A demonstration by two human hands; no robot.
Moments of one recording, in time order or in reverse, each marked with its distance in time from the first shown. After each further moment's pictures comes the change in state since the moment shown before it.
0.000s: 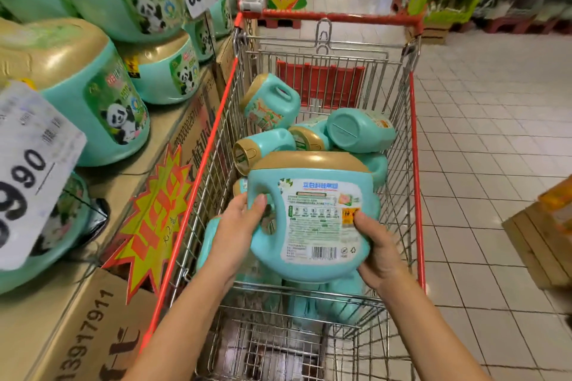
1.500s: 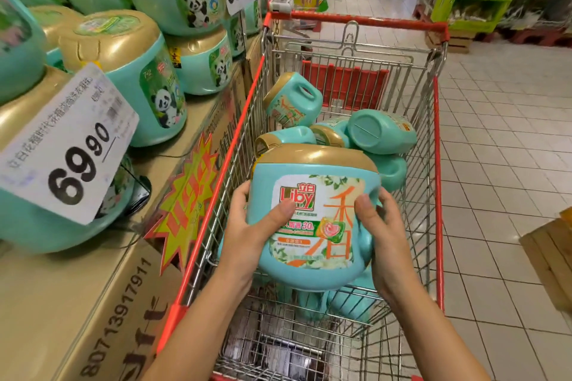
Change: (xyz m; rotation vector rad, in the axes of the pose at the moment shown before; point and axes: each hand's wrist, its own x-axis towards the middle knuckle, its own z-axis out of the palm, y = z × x) left_hand -0.036 -0.005 -0.025 -0.271 -0.037 0.101; right_hand -0.027 0.006 0.052 -0.345 0.209 -0.246
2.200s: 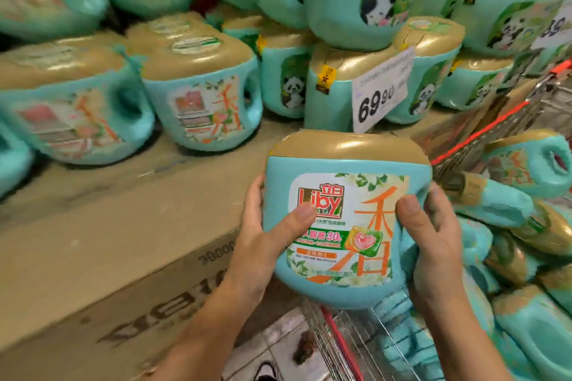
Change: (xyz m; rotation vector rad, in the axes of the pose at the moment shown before) left_hand -0.195 0.030 -0.062 -0.176 0.644 0.338; right_hand -0.070 0.005 0.122 -0.048 -0.803 -0.083
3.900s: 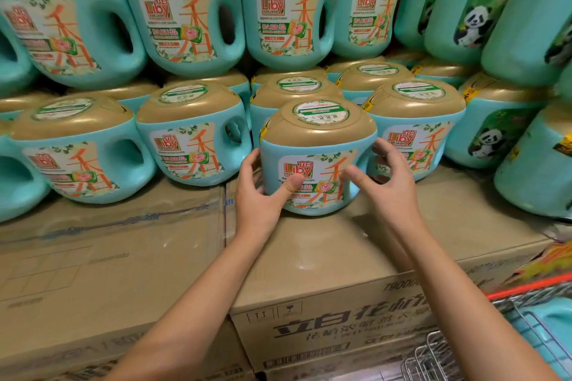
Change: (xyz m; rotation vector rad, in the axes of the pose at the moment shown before) left_hand -0.011 0.110 -0.244 0.466 0.663 0.456; right_hand 0.024 0.056 0.284 -0.380 -0.407 -0.206
